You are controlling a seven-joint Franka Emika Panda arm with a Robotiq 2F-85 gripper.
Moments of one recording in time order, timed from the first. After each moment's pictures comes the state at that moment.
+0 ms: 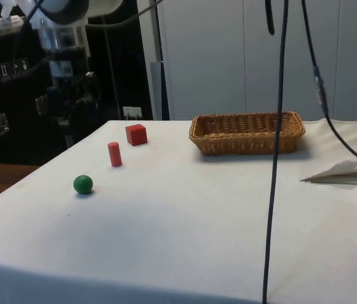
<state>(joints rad) 0.53 0.65 -0.53 -1.55 0.31 2.13 -0.05</state>
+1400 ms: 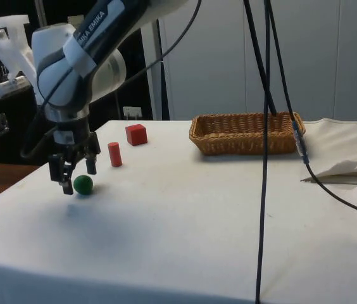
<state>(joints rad) 0.51 0.93 -0.50 -1.47 0.44 2.37 -0.05</state>
